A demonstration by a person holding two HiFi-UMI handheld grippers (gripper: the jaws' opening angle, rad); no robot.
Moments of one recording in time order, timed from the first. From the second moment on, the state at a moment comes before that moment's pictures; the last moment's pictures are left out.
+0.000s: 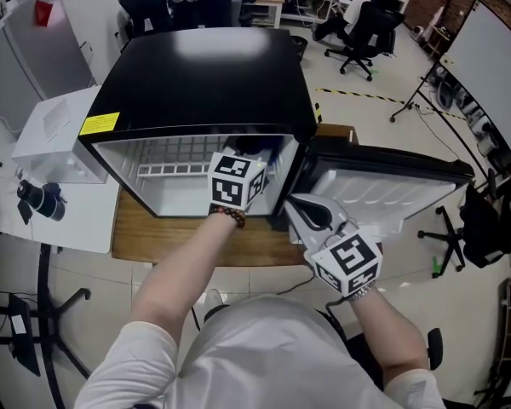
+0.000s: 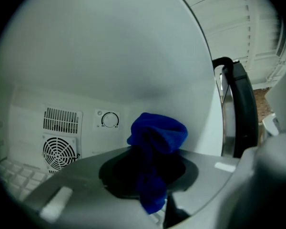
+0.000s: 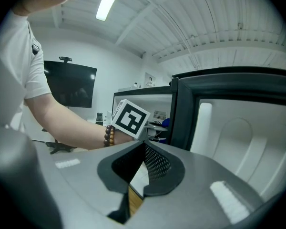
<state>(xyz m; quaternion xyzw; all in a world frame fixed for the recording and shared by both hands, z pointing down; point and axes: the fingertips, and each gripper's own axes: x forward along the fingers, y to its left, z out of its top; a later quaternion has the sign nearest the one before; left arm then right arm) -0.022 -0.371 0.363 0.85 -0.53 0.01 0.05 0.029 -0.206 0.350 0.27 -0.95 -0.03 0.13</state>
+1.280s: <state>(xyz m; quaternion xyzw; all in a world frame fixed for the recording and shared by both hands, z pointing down) -0.057 -0.395 0.362 0.79 -0.61 -0.02 0.05 0.038 -0.195 0.354 0.23 -0.96 -0.02 0.13</state>
